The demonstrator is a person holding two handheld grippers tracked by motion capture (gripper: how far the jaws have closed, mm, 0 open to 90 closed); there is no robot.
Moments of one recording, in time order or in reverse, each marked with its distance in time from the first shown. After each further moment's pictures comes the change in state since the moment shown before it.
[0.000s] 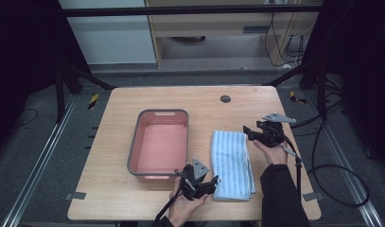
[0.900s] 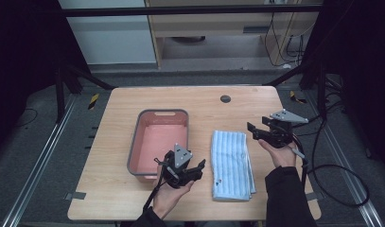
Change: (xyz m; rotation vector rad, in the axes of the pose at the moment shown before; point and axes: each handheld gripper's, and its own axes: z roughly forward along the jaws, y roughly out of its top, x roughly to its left) left arm 0.034 0.033 -0.049 -0.116 0.068 -0.013; right arm 0.015 0.025 -0.047 -0.079 -0.003 -0.015
